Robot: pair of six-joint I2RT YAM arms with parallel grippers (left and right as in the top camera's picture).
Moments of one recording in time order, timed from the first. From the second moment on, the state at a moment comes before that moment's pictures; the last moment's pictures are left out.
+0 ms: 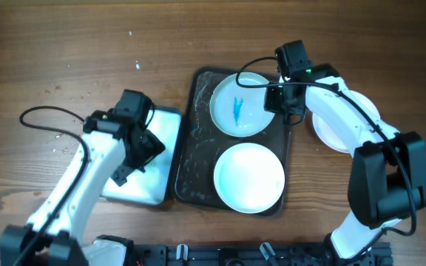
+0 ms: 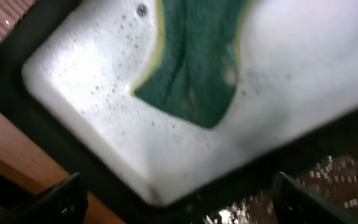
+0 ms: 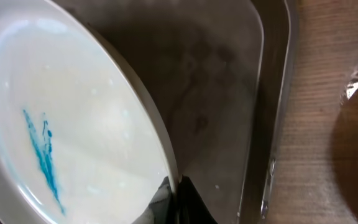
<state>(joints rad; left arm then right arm) -0.21 1.42 0.98 -1.12 -0.08 -0.95 0.28 1.86 1.32 -0.77 -0.05 0.43</state>
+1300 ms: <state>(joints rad) -0.08 1.69 0.92 -0.74 -0.04 -0.58 0.28 1.93 1.32 -0.81 -0.05 0.42</state>
